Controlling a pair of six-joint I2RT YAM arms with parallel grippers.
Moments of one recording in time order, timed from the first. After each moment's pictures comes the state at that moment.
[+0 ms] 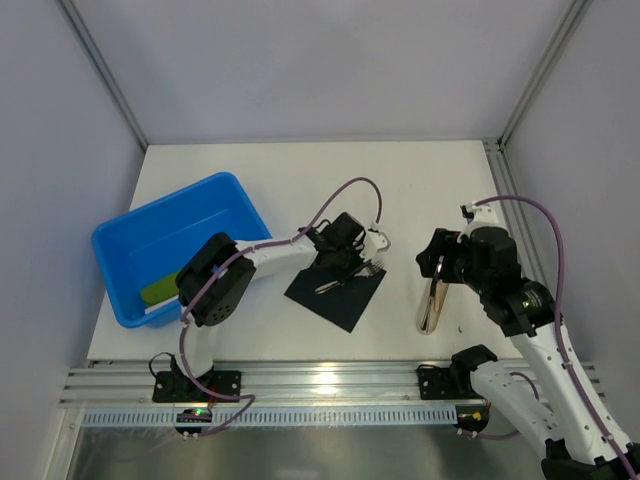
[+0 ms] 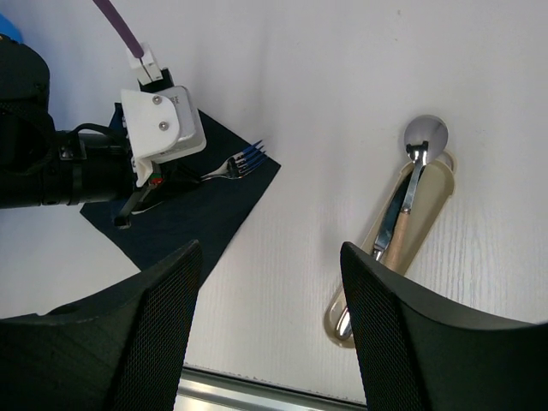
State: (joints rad) left arm -0.88 1.99 1.34 -0.34 0.20 0.21; right arm 0.33 0.68 0.87 -0.76 0.04 0.38
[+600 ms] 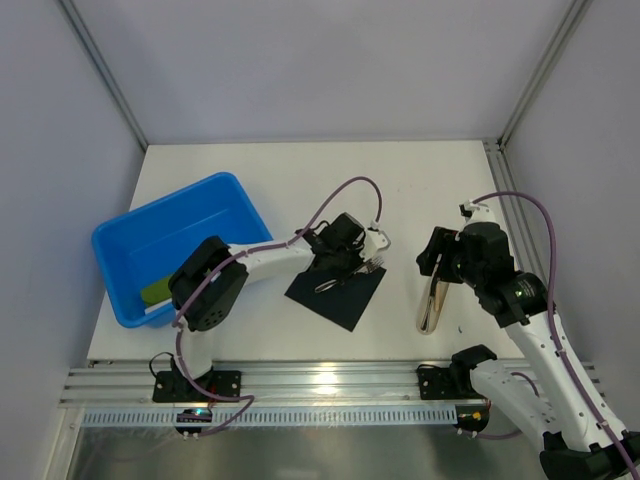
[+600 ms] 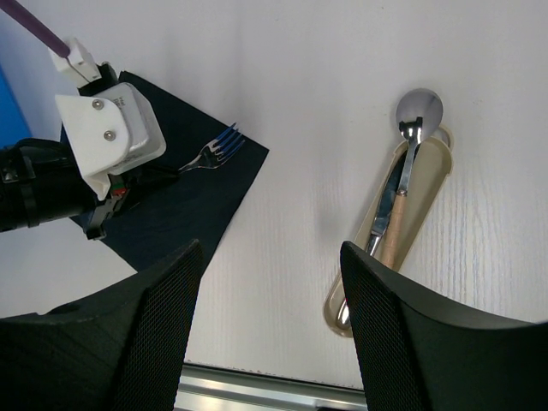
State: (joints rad) left arm -0.89 1.95 1.31 -0.32 0.15 0.20; right arm 0.32 0.74 0.88 -0.80 0.07 0.44
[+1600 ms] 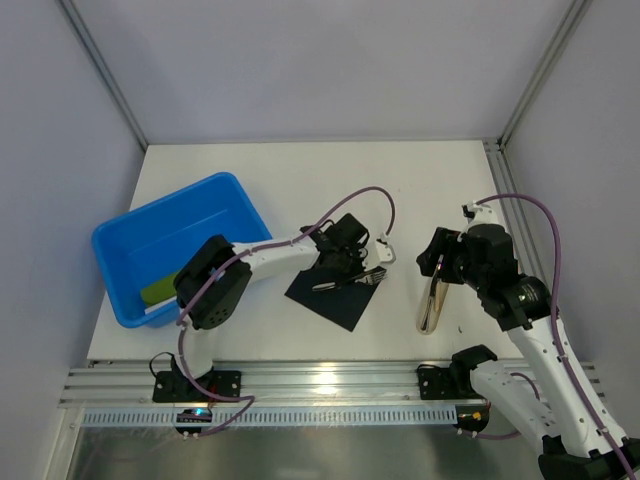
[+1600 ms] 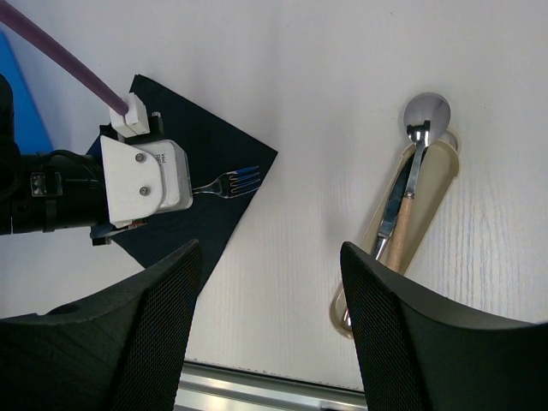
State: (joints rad) left arm -0.90 1.96 1.36 -0.45 0.25 0.42; right arm 0.30 0.71 0.87 -0.79 0.04 0.44
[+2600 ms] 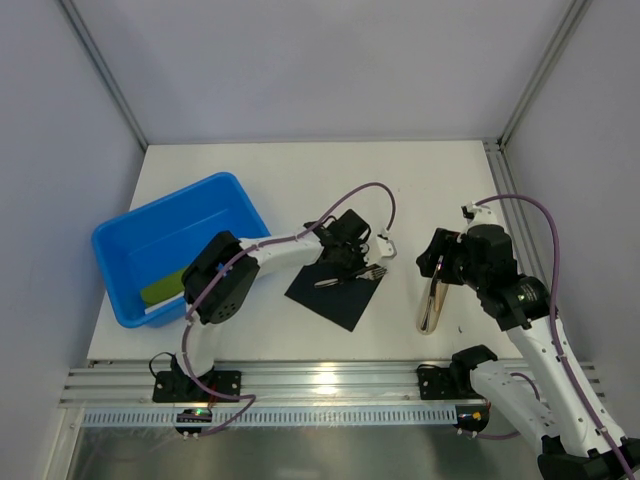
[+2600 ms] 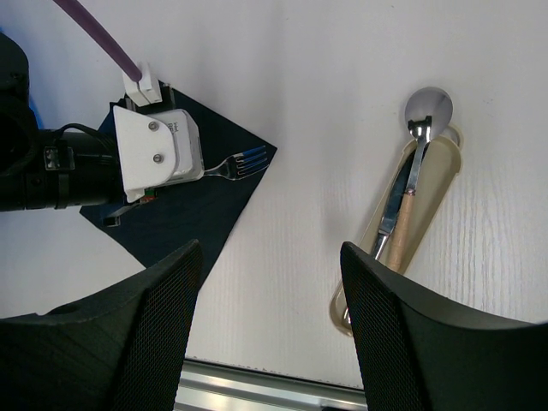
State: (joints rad) left arm -0.88 2.03 1.42 -0.46 0.26 0.42; right arm 0.30 0.71 0.86 -0.79 0.03 0.44
